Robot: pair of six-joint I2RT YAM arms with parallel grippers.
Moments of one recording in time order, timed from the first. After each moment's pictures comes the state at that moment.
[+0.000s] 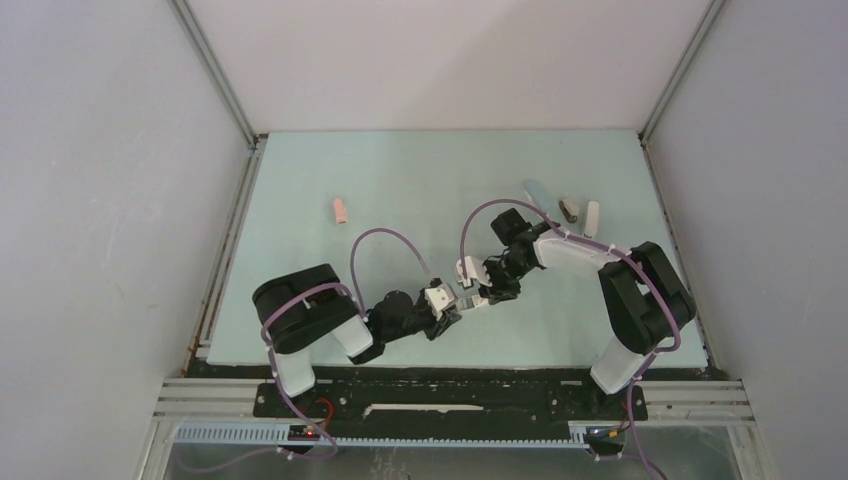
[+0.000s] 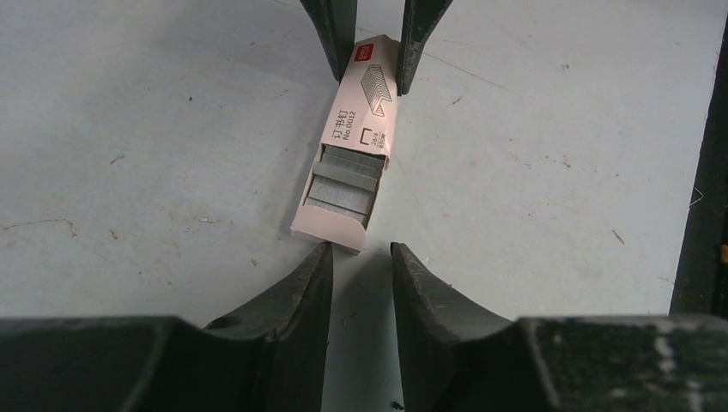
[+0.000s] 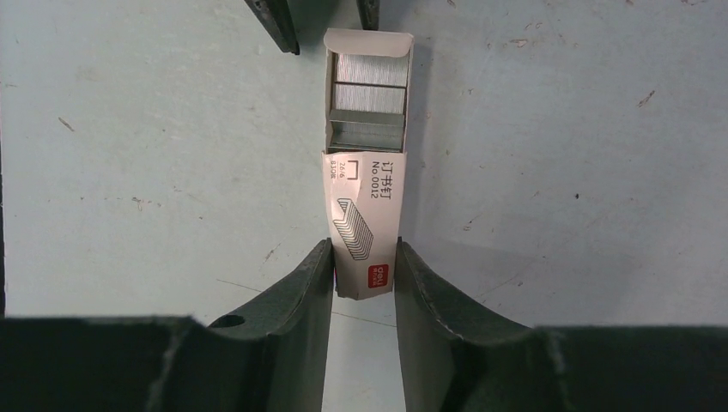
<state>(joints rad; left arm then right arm) -0.98 1.81 0.31 1.21 0.12 0.03 0.53 1.68 0.98 -0.67 -0.56 -1.25</state>
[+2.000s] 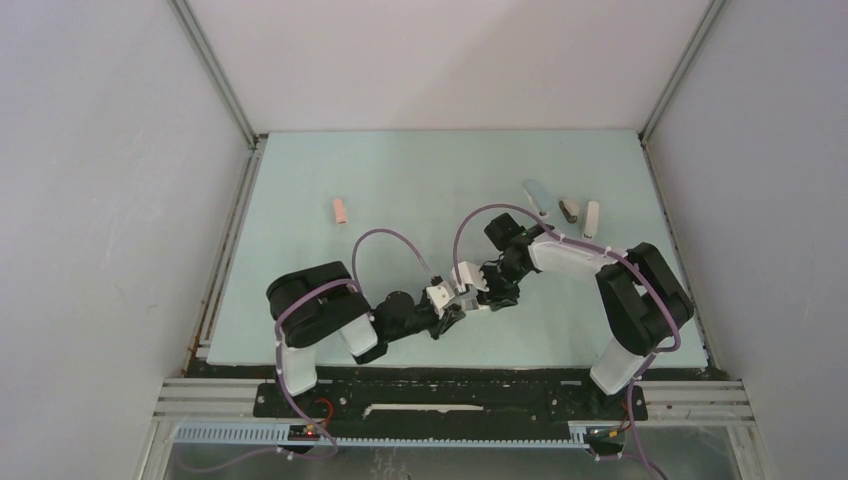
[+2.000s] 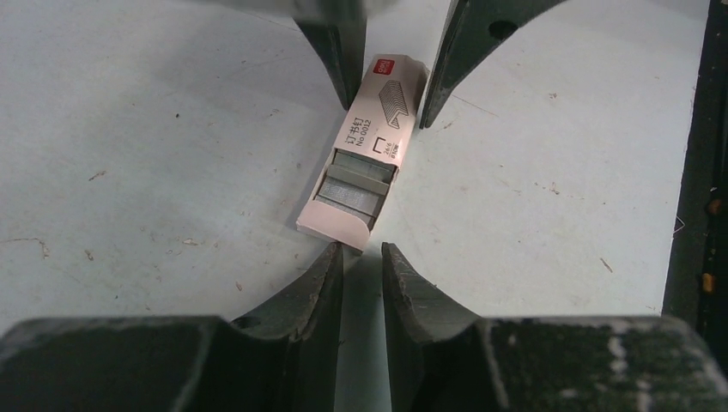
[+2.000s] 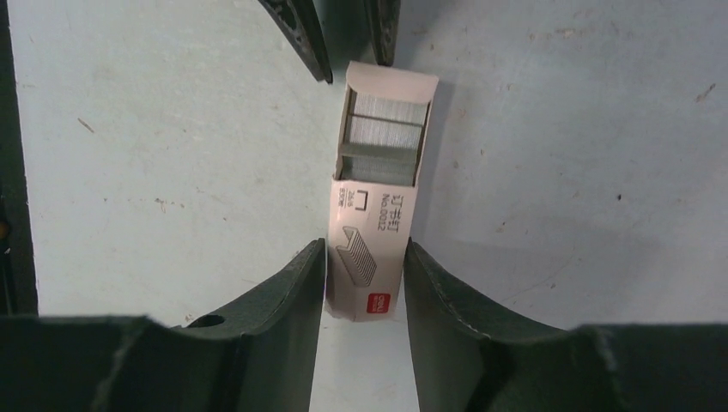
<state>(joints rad) -0.98 1.89 0.33 1.30 0.14 -0.03 0.57 1.68 0.98 -0.70 -0.49 -1.20</state>
